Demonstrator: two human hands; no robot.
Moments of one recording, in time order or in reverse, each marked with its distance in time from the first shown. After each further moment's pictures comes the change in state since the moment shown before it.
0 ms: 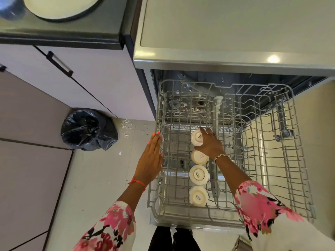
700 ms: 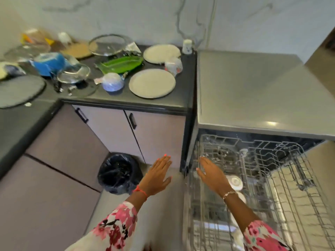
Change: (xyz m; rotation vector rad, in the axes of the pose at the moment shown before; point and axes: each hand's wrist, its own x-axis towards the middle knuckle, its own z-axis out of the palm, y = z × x) left_hand -0.017 -0.119 -0.178 0.152 -0.030 0.247; right_hand -0.112 -0.197 -0.052 0.047 0.352 -0.391
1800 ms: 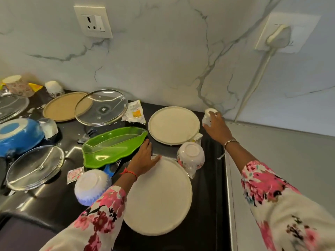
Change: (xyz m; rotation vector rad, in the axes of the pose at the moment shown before) left_hand 0.392 -0.272 -0.222 -0.147 0.077 -0.491; right_hand 0.577 -0.031 -0.258 0.014 0.312 0.000
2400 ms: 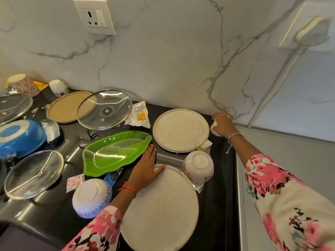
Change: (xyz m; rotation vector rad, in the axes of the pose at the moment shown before) left_hand 0.011 -0.020 0.016 0.007 0.028 0.024; right_hand 0.078 0.017 0.026 -0.133 -0.131 0.065
